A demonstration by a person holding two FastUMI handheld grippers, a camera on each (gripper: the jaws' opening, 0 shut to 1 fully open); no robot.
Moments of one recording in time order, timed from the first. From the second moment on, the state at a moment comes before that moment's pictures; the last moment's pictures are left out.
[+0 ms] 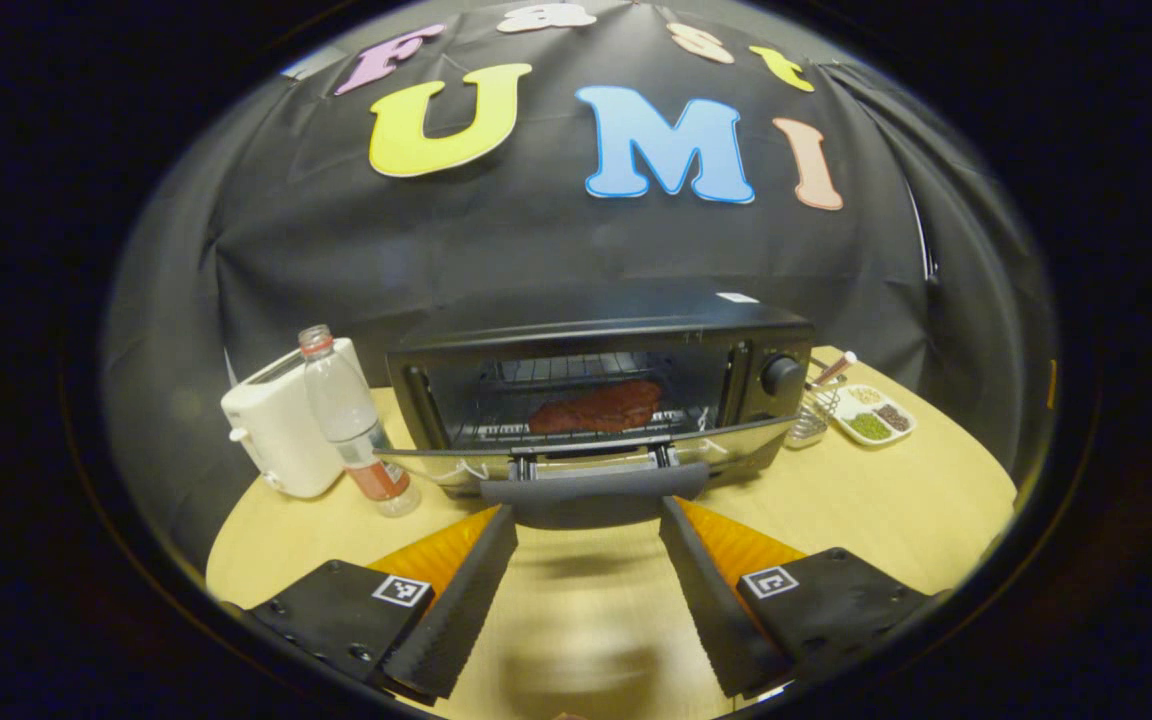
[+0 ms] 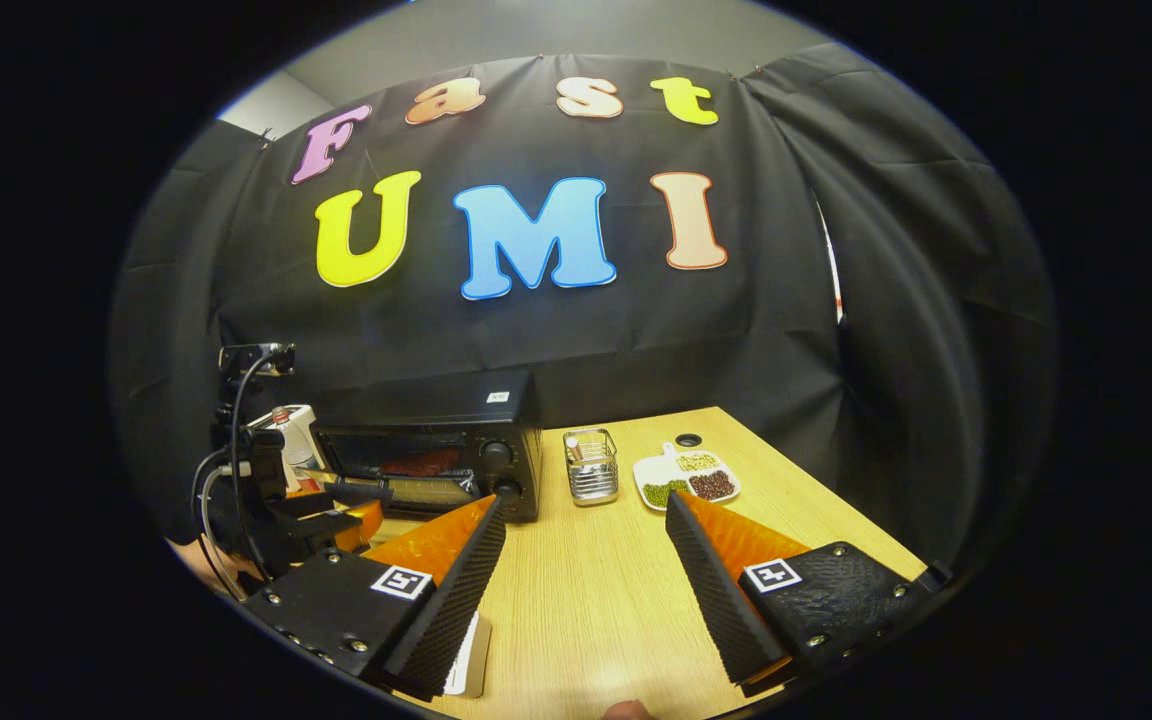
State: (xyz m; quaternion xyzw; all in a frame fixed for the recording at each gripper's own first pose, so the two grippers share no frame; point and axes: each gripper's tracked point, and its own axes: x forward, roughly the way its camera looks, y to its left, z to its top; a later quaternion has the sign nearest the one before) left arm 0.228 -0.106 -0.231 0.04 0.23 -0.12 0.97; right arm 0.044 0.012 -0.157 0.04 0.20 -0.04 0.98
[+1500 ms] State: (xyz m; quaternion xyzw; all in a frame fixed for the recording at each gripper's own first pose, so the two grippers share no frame) left arm 0.030 -0.066 0.019 0.00 0.00 -0.01 1.00; right arm 0.004 -0.054 -0.051 0.00 0.07 0.04 1.00
